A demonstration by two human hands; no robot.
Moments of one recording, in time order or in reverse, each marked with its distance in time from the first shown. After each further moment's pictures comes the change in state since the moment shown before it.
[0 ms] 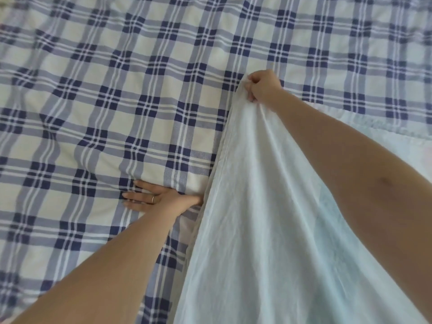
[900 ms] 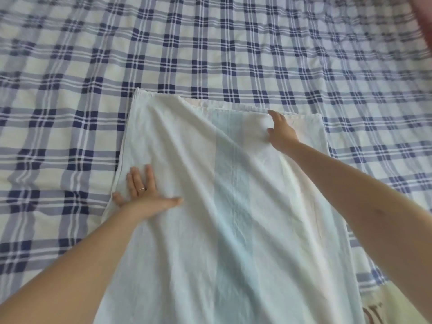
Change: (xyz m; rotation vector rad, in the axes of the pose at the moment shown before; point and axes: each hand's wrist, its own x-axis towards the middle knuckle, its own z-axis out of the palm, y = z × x) left_hand -0.113 0.004 0.067 0.297 -0.165 0.779; right_hand -0.176 0.190 -0.215 -0.512 0.279 0.086
